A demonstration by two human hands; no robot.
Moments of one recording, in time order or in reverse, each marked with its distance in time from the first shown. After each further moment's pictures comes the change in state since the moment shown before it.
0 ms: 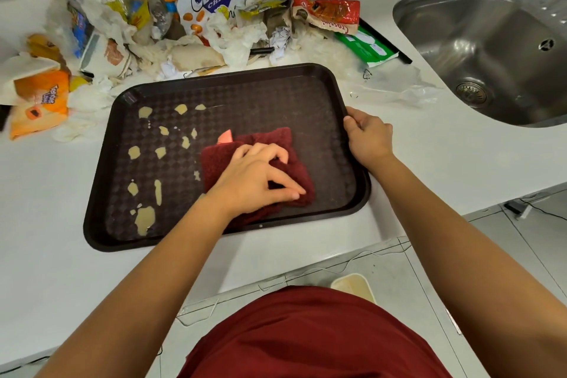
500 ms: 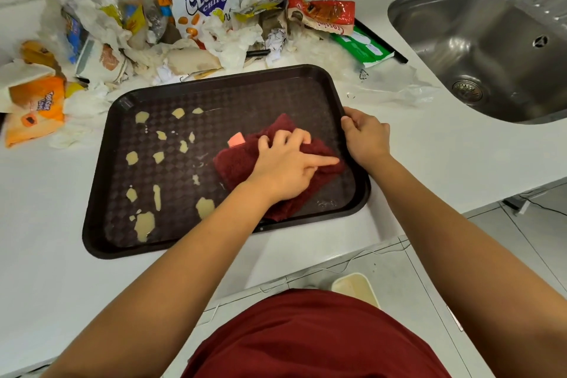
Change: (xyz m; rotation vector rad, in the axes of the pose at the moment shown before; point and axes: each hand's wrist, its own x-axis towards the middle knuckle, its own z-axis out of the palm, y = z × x) left_hand 0.048 0.034 0.012 0.184 -0.053 -0.134; right_hand -0.001 -0.004 0.000 -0.039 0.033 -0.022
